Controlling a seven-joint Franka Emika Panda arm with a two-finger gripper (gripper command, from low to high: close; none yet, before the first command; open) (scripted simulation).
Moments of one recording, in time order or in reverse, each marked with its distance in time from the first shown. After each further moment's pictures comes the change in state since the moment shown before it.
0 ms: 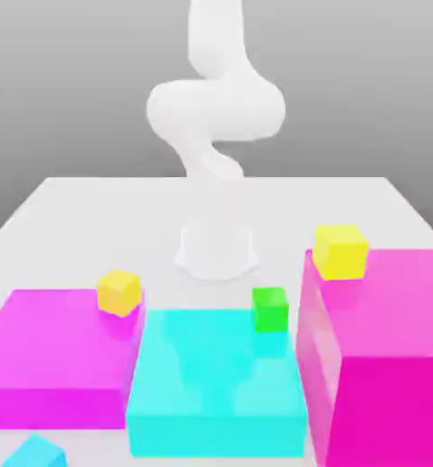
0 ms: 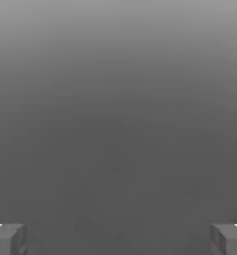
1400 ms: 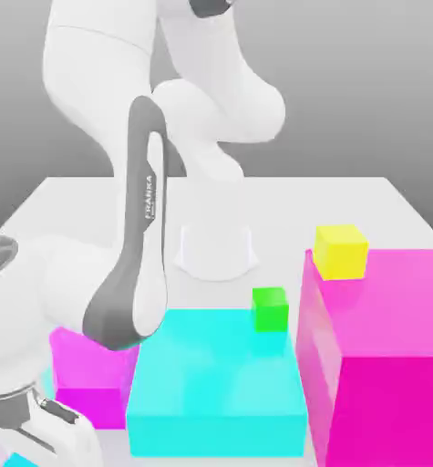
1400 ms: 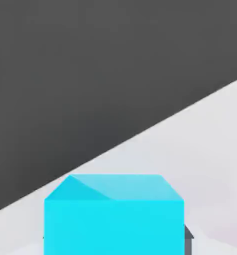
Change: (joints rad) arm -0.270 1.267 -0.089 0.133 0.134 0.391 -0.009
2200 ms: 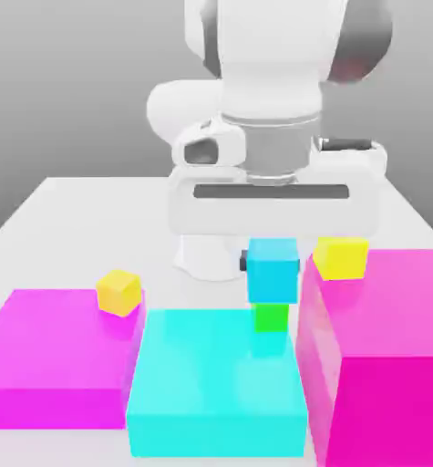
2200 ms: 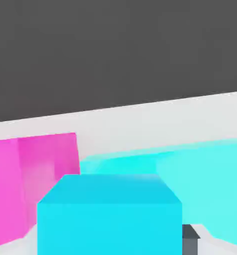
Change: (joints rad) arm 0.356 -0.844 0.221 -0.273 -0.033 -0.559 0.173
